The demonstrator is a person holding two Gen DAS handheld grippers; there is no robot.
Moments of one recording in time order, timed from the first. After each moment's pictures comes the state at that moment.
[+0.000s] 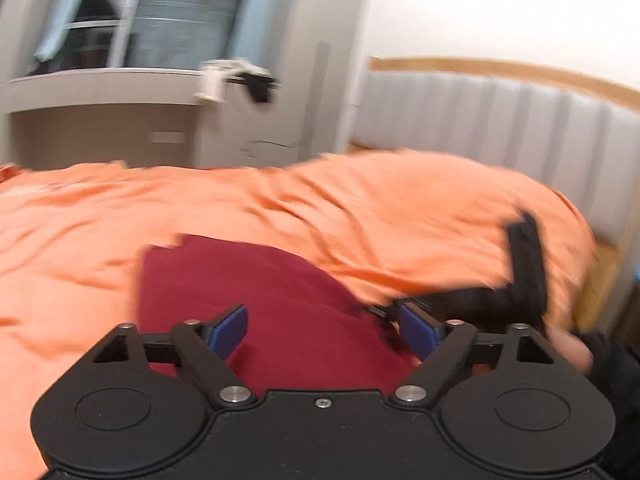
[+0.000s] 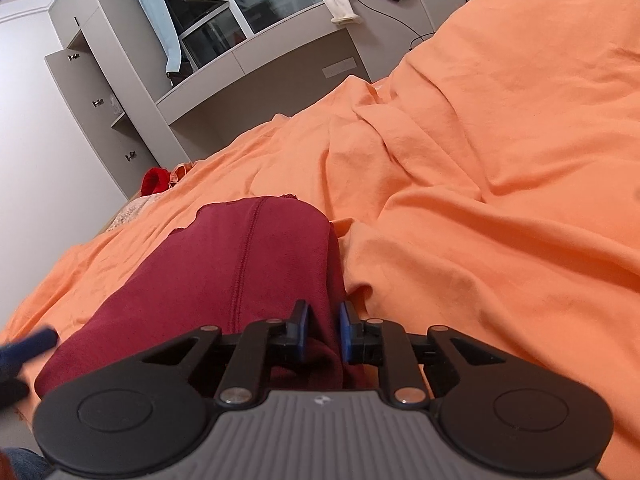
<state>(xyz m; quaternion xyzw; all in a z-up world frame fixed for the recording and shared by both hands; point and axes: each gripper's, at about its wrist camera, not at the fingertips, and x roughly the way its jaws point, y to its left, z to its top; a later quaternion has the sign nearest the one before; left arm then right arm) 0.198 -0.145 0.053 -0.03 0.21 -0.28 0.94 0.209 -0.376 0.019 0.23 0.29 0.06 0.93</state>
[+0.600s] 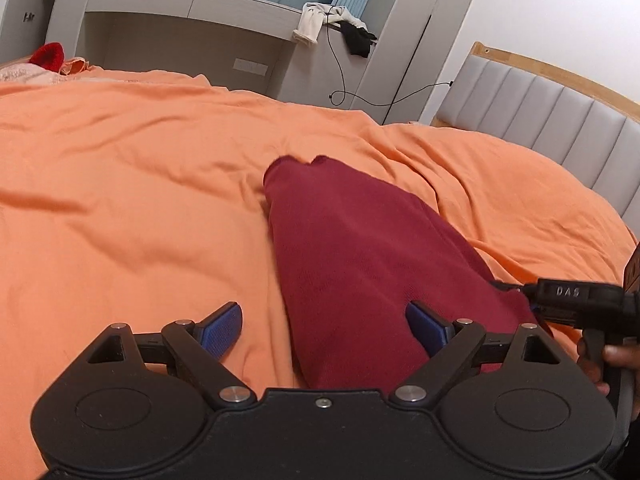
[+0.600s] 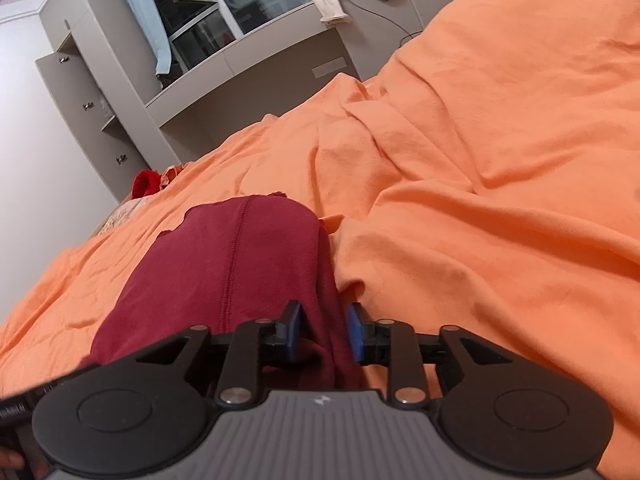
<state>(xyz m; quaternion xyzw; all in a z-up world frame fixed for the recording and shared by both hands) 0.258 -0.067 -0.016 -0.11 0.30 -0.21 0.92 0.209 -0.379 0.016 0.24 0.29 0.04 0.92</state>
